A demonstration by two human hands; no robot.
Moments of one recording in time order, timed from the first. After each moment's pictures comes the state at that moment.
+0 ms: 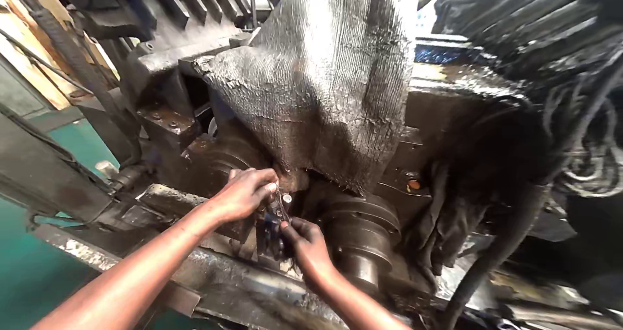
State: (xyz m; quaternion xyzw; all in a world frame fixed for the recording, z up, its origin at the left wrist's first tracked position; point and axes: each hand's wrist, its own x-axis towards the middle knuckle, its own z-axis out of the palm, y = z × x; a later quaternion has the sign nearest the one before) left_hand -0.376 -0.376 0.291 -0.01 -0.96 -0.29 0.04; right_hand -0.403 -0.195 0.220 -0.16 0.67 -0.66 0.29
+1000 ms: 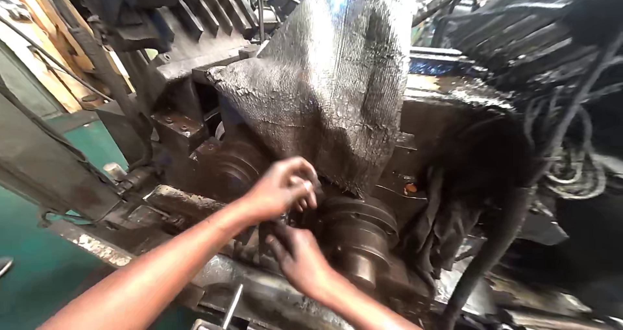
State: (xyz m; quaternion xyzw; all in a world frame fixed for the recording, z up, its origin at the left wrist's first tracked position) left_hand -0.381 -0.323 0.315 -0.04 -0.82 -0.57 0.06; right_hand -0.392 -0.184 0.248 -0.42 0.79 -0.40 0.21
